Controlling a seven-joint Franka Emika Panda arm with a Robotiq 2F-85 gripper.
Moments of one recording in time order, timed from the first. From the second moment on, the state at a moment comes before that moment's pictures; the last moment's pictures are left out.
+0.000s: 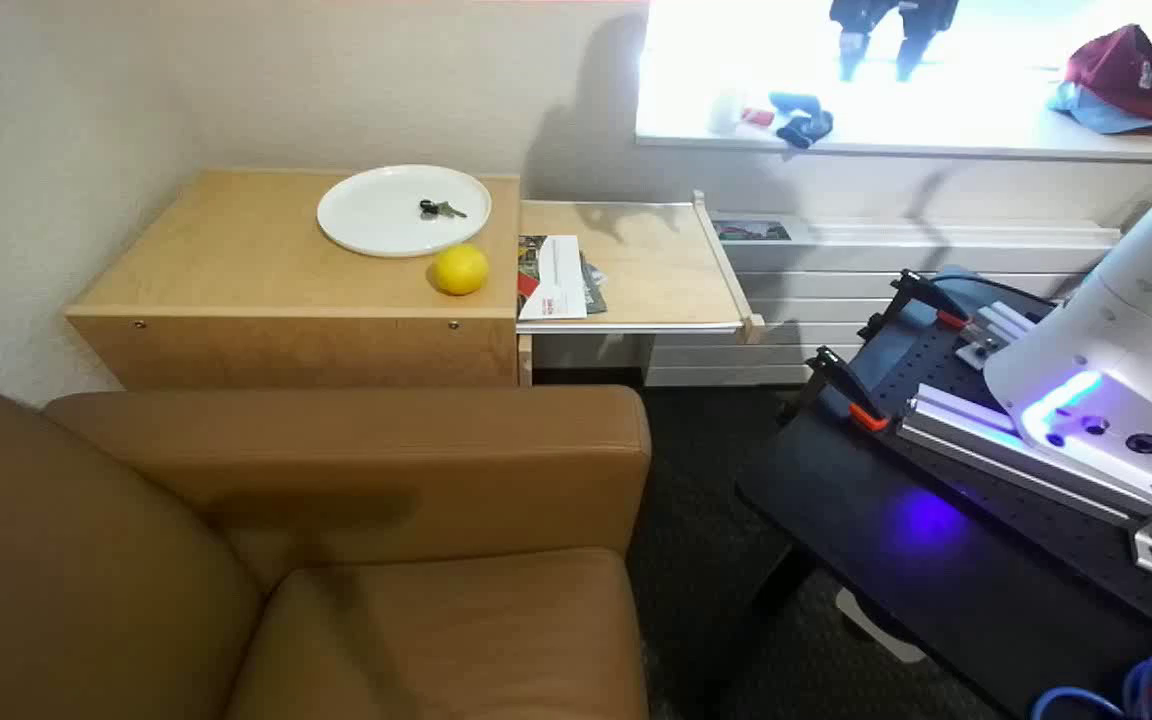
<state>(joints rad) 0.05 -0.64 0.02 -2.72 0.19 1.93 0.16</state>
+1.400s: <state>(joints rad) -0.23 0.12 -0.27 -2.53 0.42 2.35 0.21</state>
